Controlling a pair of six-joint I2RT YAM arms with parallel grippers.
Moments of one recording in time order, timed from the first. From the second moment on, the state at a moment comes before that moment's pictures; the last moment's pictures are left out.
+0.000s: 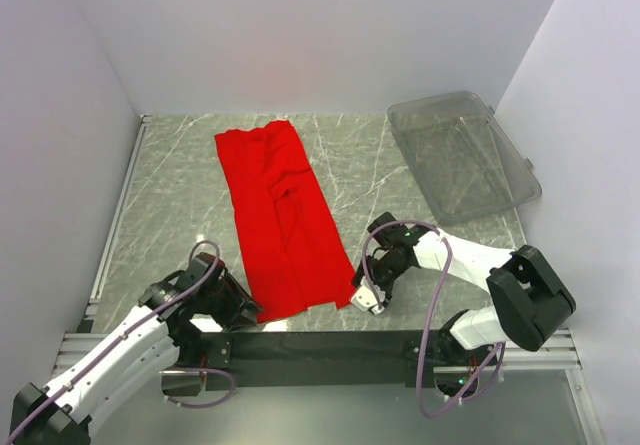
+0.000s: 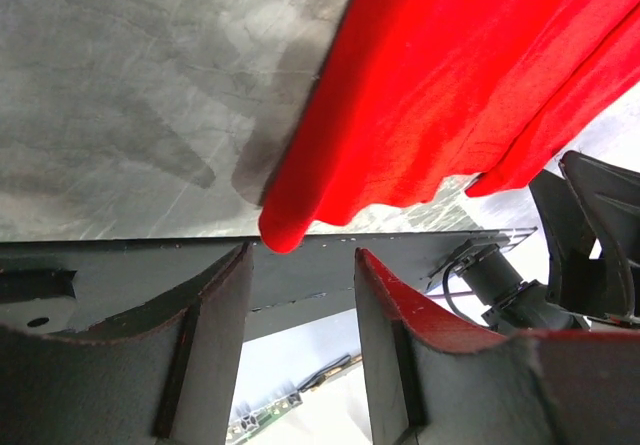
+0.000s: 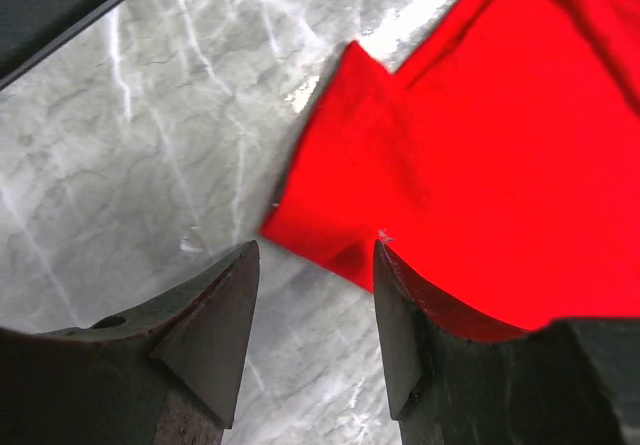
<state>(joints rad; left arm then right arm) -0.56 0.57 0.30 -0.80 0.28 -1.38 0.64 1.38 0.67 -0.69 -0.64 -1.93</state>
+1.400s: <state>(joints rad) -0.56 0.72 0.26 -0.65 0.31 -1.35 0.86 1.42 0.65 -0.48 -0.62 -1.61</state>
